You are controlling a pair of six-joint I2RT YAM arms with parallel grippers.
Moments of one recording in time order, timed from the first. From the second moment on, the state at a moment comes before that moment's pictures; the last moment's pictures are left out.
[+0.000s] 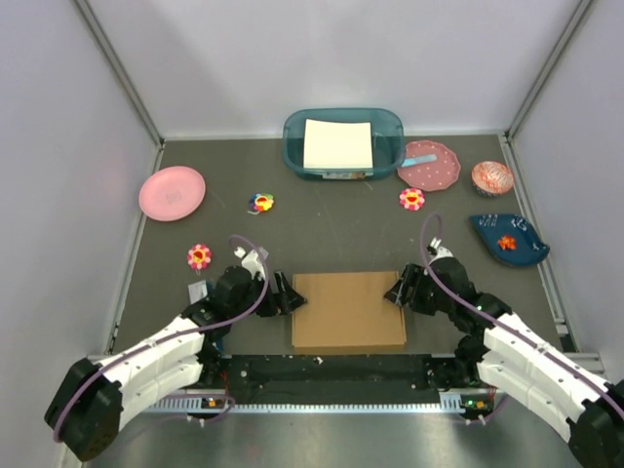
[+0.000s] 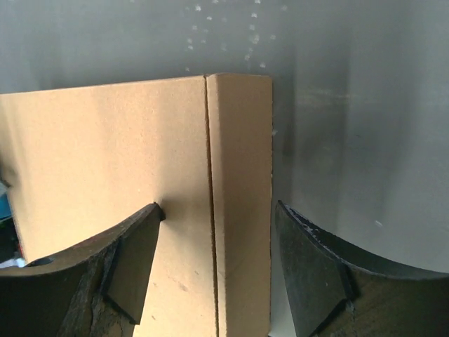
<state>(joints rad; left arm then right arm) -0.63 0.78 0.21 0.00 0.22 -0.78 0.56 0.68 0.34 -0.44 -0.06 0.77</state>
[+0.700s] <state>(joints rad) -0.51 1.32 0.44 0.32 0.21 -0.78 0.39 1.16 0.42 0.07 -0.15 0.76</state>
